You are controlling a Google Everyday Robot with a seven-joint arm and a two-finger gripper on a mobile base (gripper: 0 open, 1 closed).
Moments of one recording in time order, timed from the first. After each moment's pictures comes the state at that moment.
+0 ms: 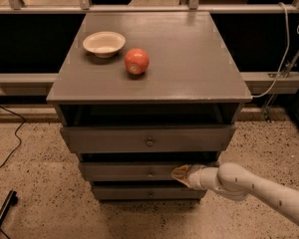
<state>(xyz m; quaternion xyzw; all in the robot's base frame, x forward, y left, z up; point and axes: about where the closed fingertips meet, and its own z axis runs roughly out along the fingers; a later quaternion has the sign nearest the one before) 0.584 -0.123 0.394 -0.56 0.69 0.13 0.43</state>
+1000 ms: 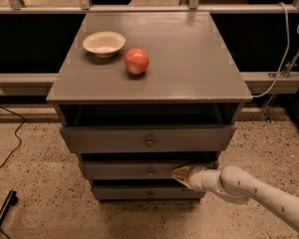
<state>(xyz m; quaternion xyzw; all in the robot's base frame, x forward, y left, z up) 0.586 -0.126 0.392 -0.55 0.69 0.13 0.45</state>
